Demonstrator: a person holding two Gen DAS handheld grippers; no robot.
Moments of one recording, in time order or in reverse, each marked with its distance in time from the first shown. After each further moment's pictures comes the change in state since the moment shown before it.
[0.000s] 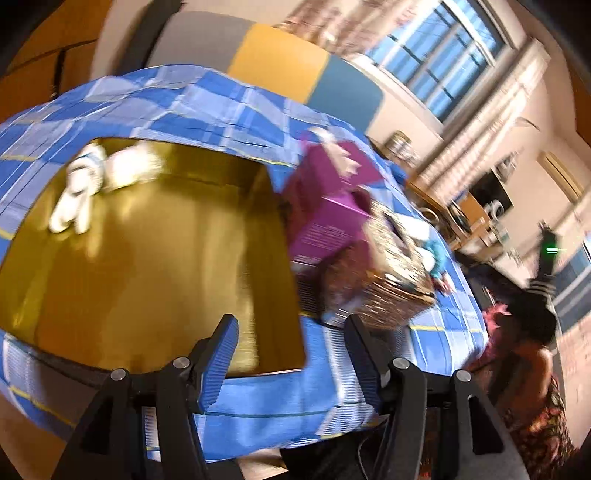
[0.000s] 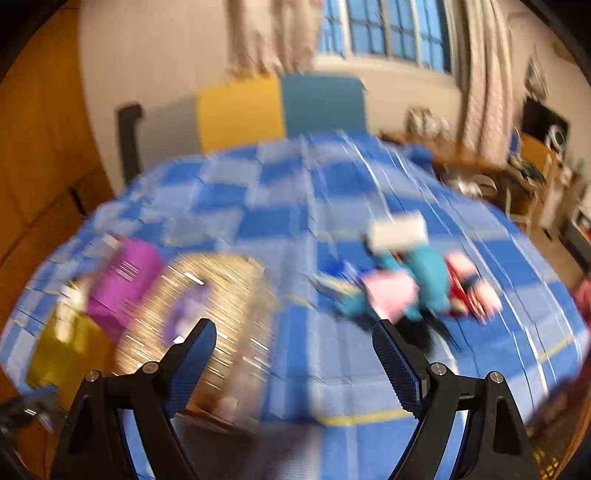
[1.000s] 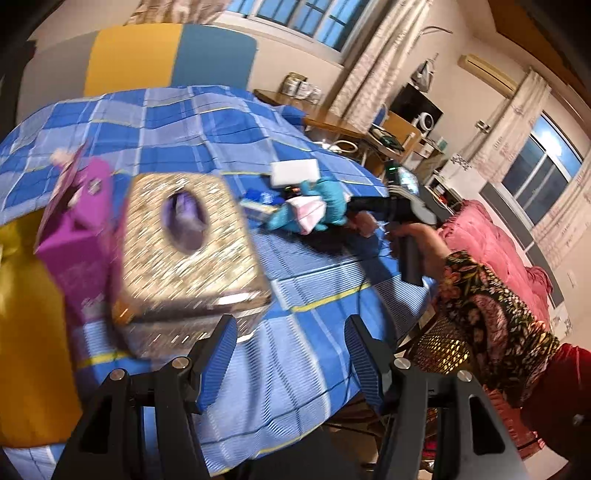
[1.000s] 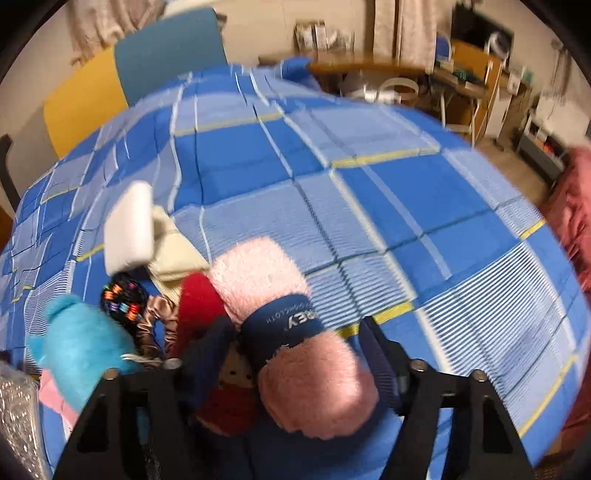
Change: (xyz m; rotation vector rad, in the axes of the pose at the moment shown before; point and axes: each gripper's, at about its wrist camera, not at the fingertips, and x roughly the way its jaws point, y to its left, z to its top) left arm 0.065 -0.175 0.007 0.352 0.153 -0.159; right arm 0.167 -0.262 0.048 0.261 0.239 -0.164
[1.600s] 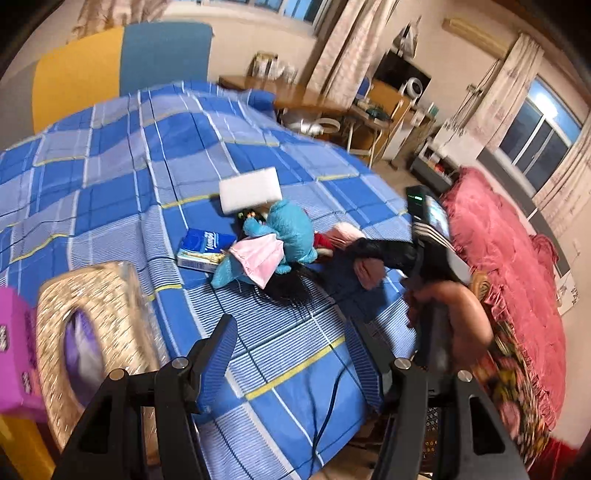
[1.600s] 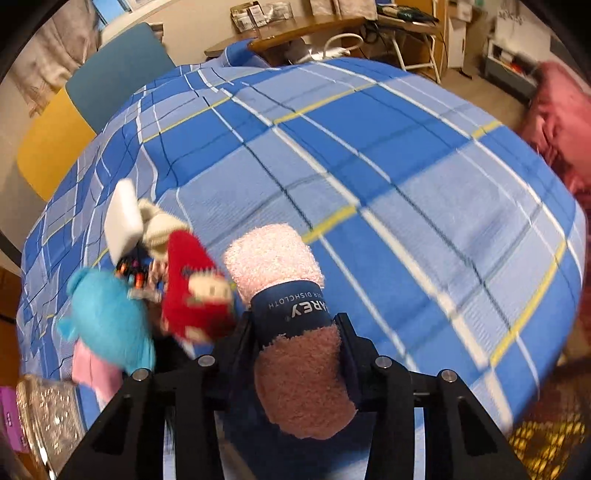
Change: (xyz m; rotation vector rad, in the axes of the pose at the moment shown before) left arm 0.089 -0.061 0.098 0.100 0.127 0.015; right arm -0.043 -0.029 -0.046 0.256 0.094 0.035
